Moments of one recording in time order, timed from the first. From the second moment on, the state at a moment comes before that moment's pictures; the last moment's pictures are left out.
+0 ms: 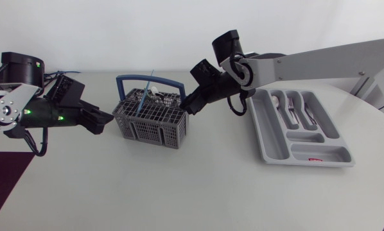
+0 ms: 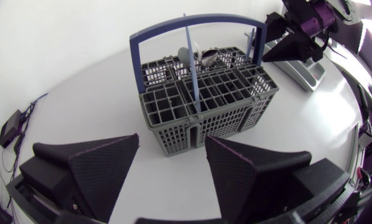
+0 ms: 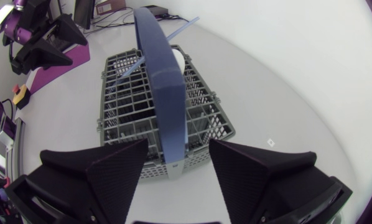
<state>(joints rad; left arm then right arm) 0.00 1.38 0.83 -0.21 0.37 0.42 0.48 2.00 1.46 -0.22 -0.38 -0.35</state>
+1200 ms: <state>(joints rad) -0.06 1.61 0.86 -0.05 0.38 0.42 0.31 1.38 1.01 -0.36 -0.49 -0.61</state>
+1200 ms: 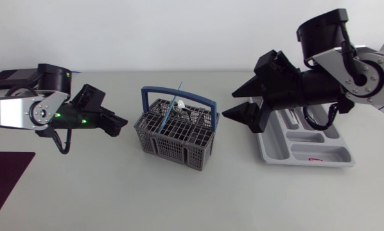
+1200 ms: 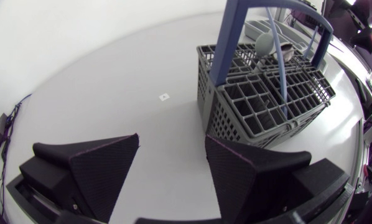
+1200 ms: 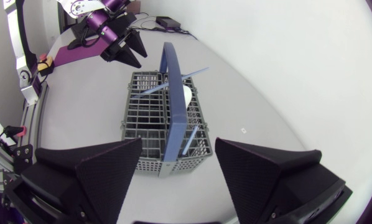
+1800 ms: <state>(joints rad) -0.20 1.63 0.84 -0.04 0.32 0.43 0.27 1.74 0.98 -0.16 -0.34 -0.55</state>
